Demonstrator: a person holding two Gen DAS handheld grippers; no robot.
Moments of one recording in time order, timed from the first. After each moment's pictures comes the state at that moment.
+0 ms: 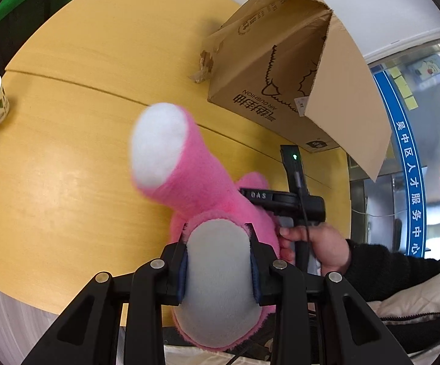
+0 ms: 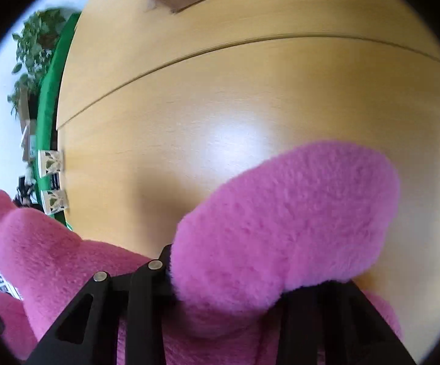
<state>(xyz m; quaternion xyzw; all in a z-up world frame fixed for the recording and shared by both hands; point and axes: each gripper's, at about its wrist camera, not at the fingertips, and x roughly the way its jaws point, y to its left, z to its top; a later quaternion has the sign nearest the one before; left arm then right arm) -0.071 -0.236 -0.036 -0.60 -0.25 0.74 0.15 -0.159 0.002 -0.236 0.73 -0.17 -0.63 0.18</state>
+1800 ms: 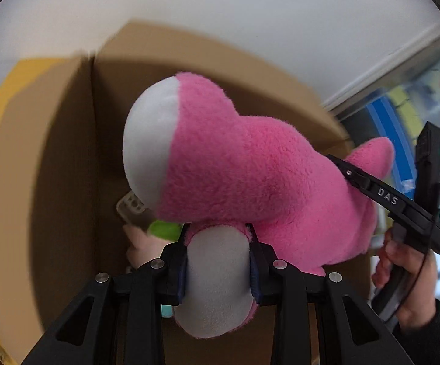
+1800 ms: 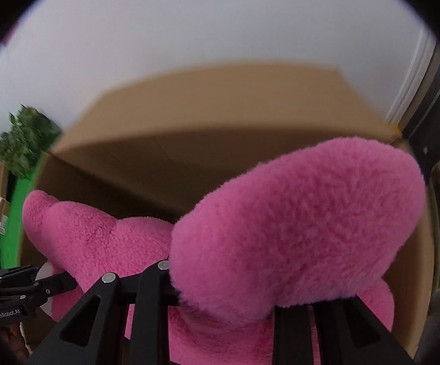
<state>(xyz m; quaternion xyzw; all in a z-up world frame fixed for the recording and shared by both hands) -0.548 -0.017 0.080 -0.59 -0.16 0.77 0.15 -0.588 0.183 0.034 0.55 -0.04 -0.83 0.11</state>
